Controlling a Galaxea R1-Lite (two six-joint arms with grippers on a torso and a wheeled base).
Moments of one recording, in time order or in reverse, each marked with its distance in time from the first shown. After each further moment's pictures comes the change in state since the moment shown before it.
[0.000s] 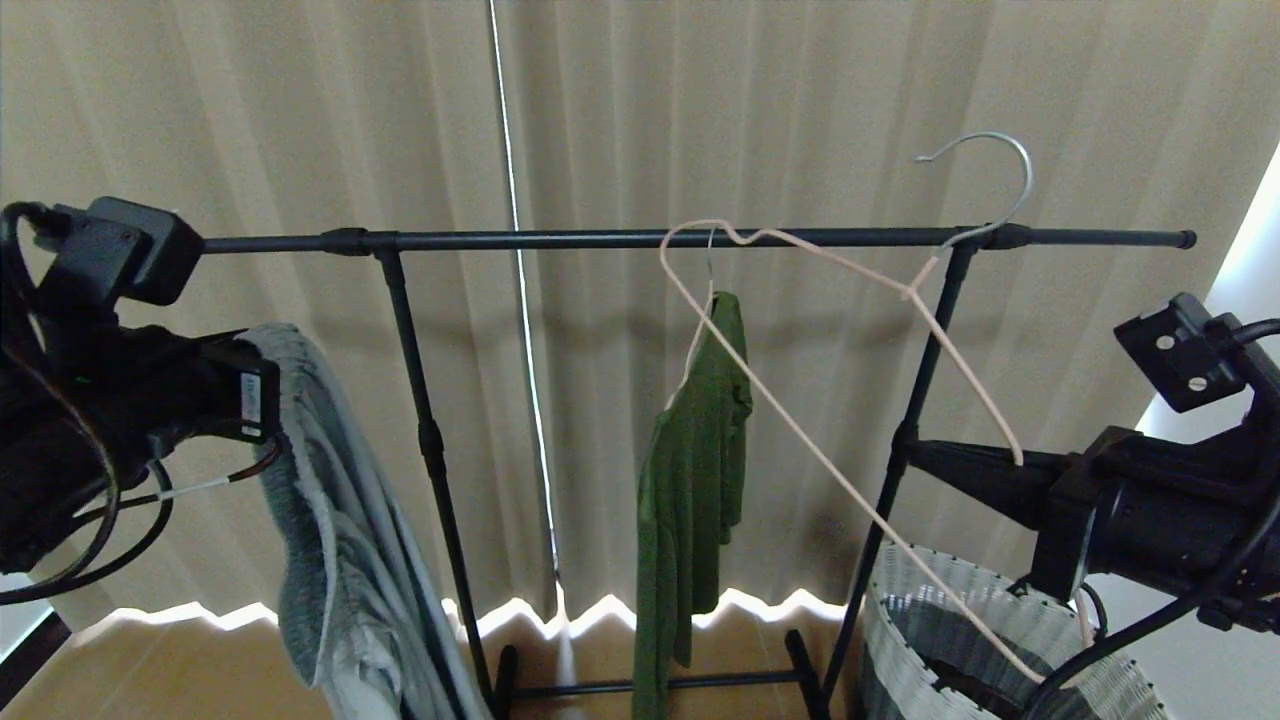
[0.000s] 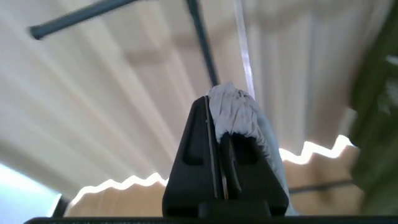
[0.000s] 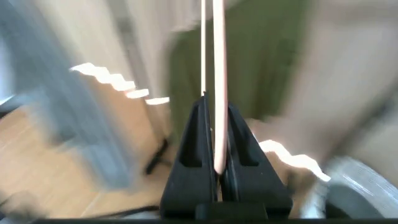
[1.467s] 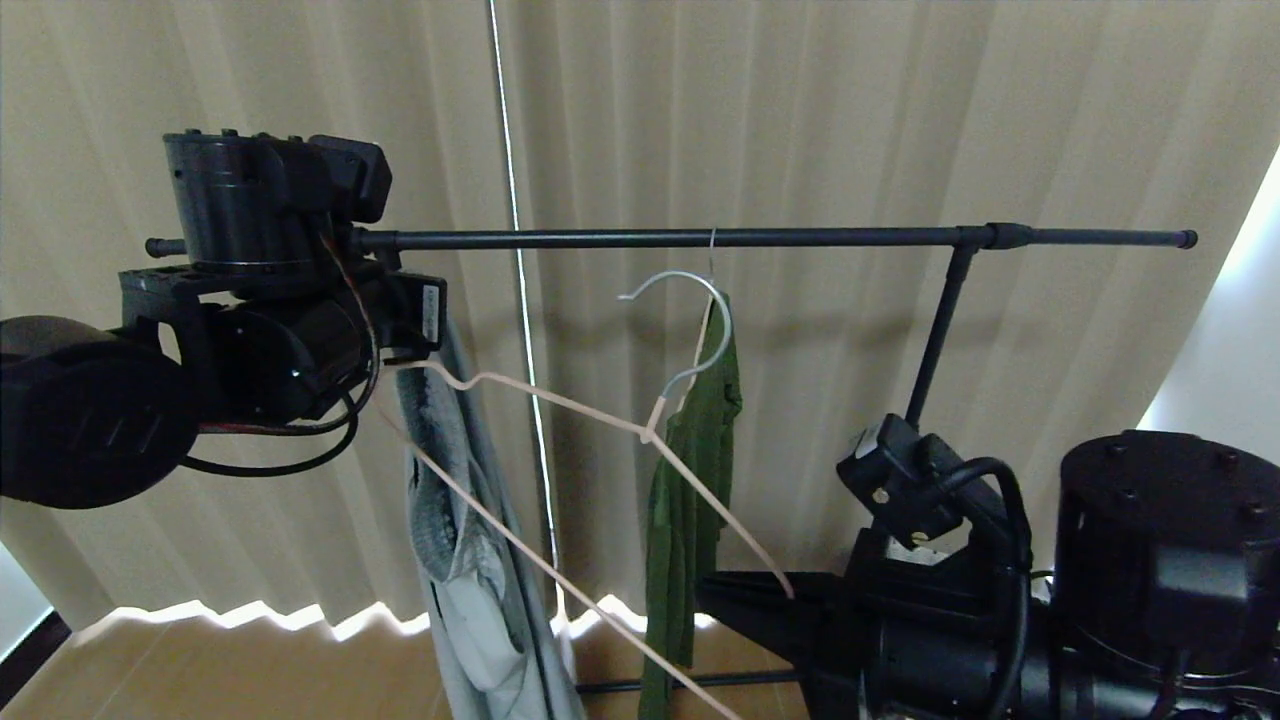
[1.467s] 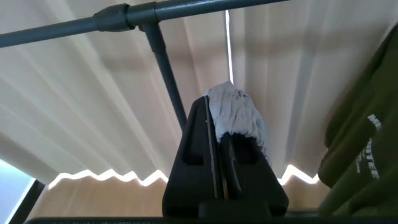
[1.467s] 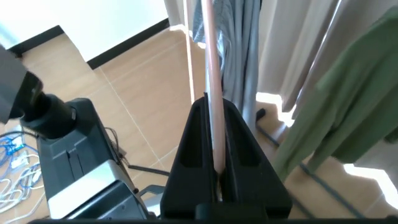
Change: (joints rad) left arm -0.222 0.304 -0.404 0.141 0.276 -0.169; right arm 0.363 0.278 0.000 -0.213 0.024 0.106
